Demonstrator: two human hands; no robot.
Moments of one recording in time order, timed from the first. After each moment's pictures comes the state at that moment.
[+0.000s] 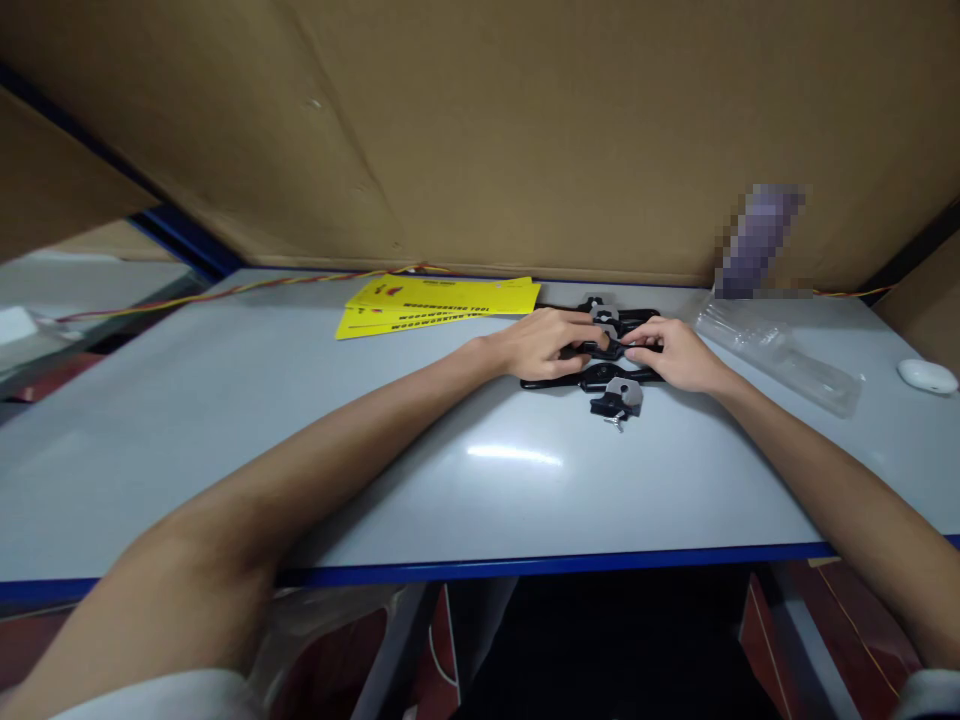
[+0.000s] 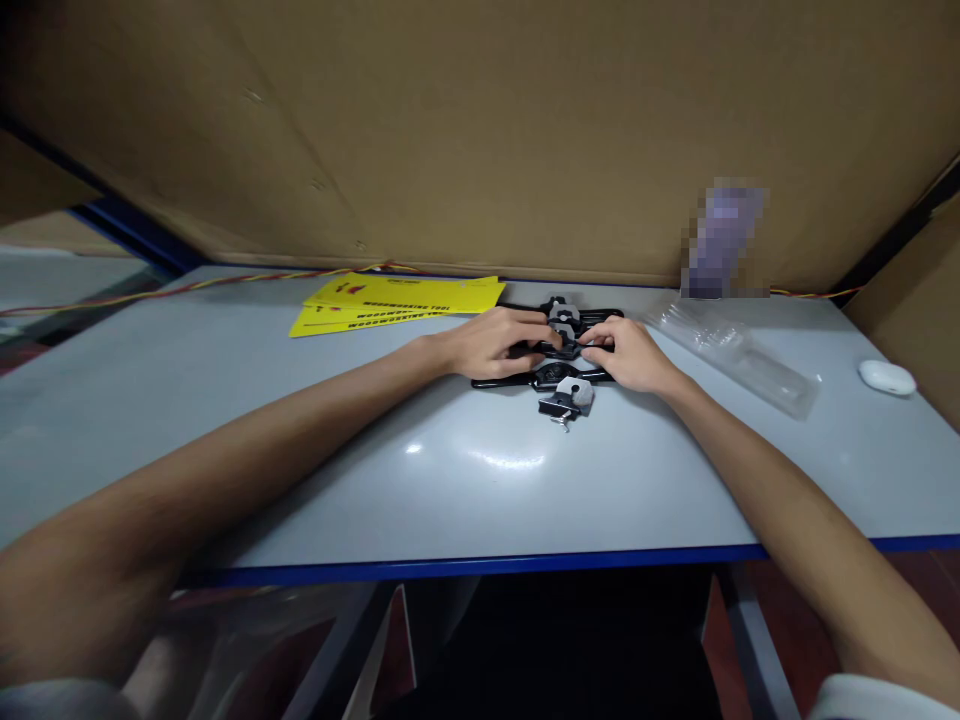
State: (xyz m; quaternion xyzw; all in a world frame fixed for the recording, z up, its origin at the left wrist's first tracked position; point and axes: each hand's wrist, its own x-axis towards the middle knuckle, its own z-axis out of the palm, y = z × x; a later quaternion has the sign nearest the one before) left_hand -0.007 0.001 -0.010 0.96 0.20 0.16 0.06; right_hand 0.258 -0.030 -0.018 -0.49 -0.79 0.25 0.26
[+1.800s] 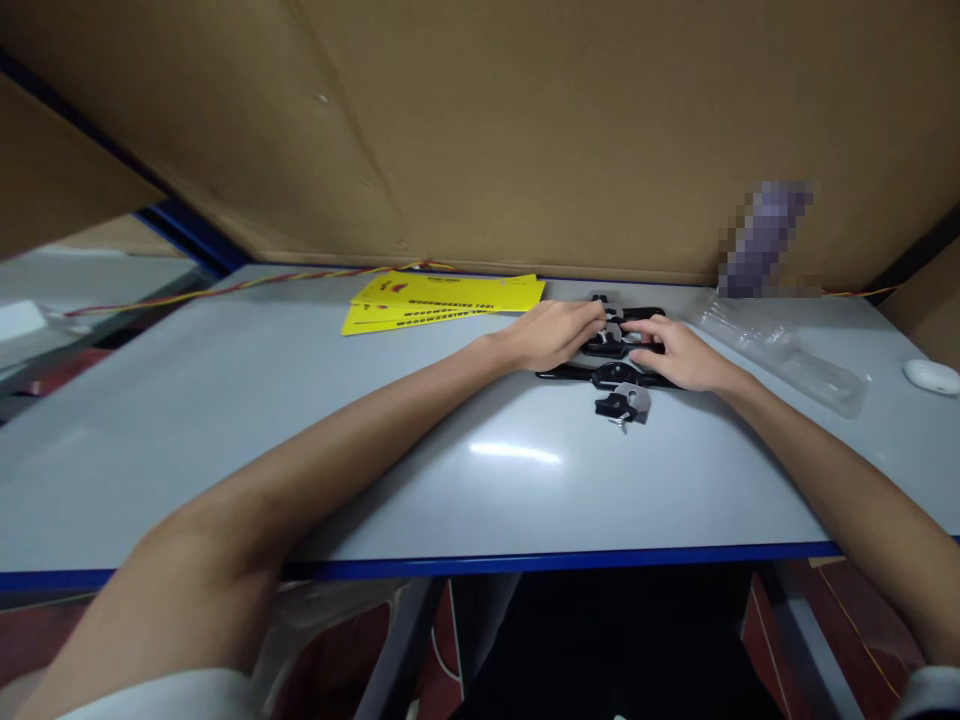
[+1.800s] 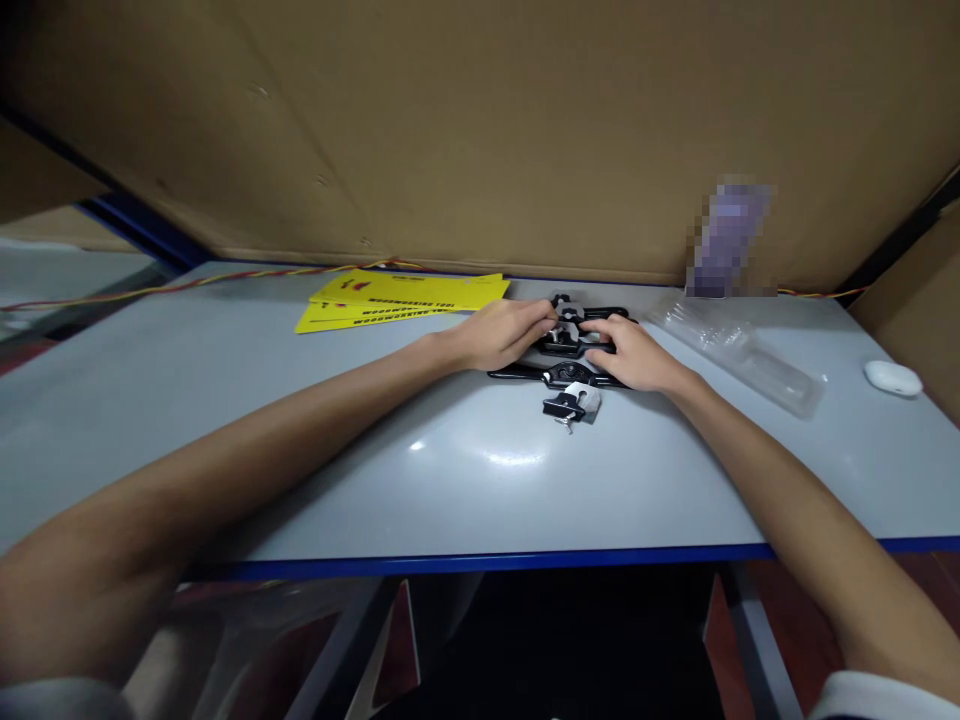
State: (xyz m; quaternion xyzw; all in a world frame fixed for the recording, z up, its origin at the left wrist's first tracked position) left_hand 0.001 -0.002 -0.006 0.94 0.31 0.15 0.01; right_hand 0.261 -0.027 -0.017 -0.46 -0.82 0.24 0.22
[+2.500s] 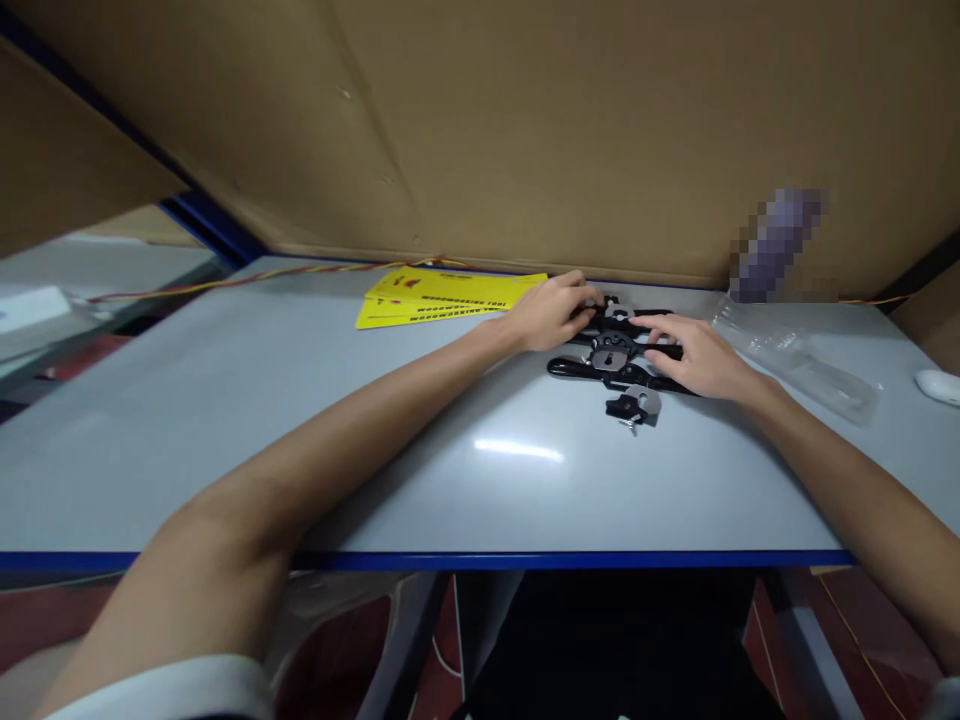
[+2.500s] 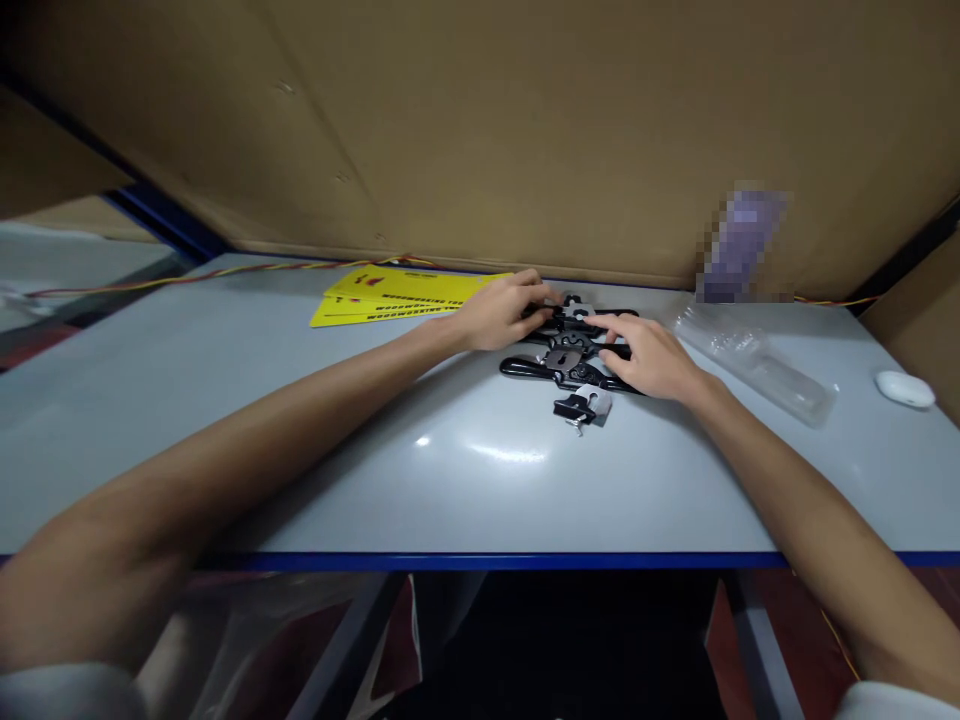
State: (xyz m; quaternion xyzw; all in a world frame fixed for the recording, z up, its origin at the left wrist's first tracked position) left_hand -0.010 0.016 -0.004 0.90 0.41 0.17 0.01; right_hand 0.264 -0.043 -0.001 -0.44 -0.86 0.13 0.20
